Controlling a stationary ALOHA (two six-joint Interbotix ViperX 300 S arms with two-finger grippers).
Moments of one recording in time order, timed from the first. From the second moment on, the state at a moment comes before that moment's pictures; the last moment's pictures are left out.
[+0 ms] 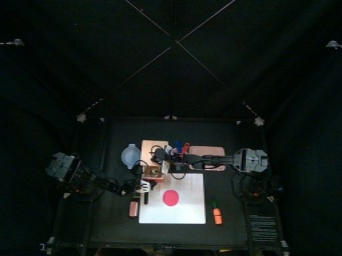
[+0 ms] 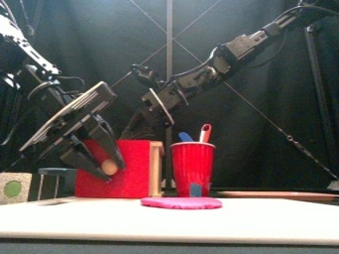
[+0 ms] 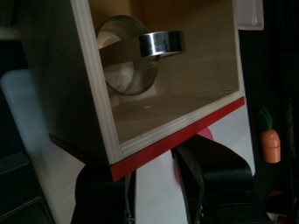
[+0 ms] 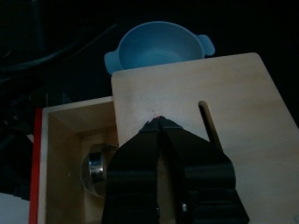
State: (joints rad) left arm -0.32 0.05 0.91 -1.47 -0.51 -0.14; right arm -0.23 0.30 0.27 -0.09 0.03 0.01
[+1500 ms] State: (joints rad) left arm -0.45 -0.38 1.11 -1.31 -0.62 -0.12; right arm -0.22 0.30 0.25 -0.09 0.04 0.01
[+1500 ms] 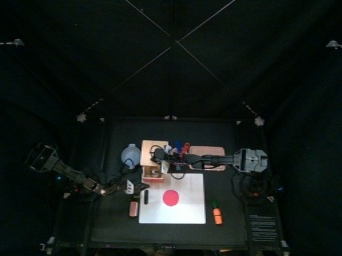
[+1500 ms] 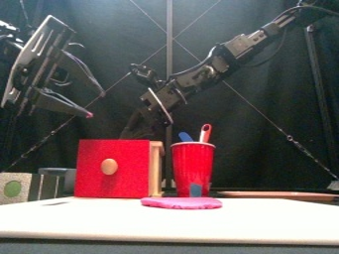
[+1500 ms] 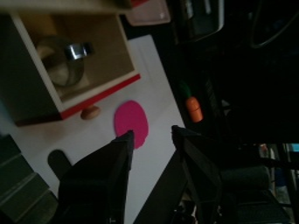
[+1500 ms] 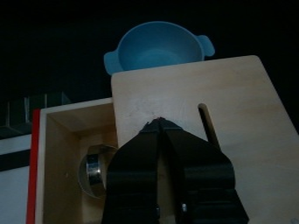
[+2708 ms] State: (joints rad) left arm -0.30 -0.52 1.30 -0.61 -0.72 -0.12; right arm -0.10 0.25 0.13 -0.08 0.35 0.01
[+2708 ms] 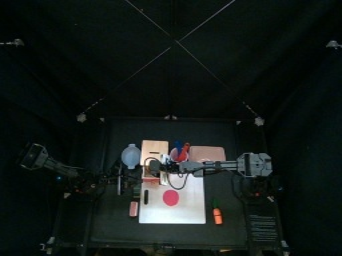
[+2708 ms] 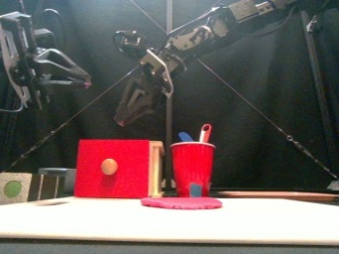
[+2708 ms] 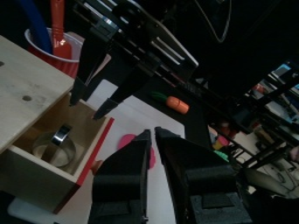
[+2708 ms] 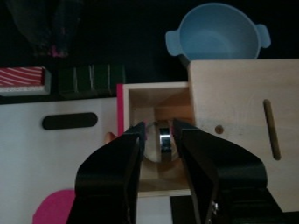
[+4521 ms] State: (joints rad) left arm -0.30 -0.58 1.36 -0.62 -0.72 -0.13; right arm -0.10 0.34 0.06 -0.11 0.46 0.01
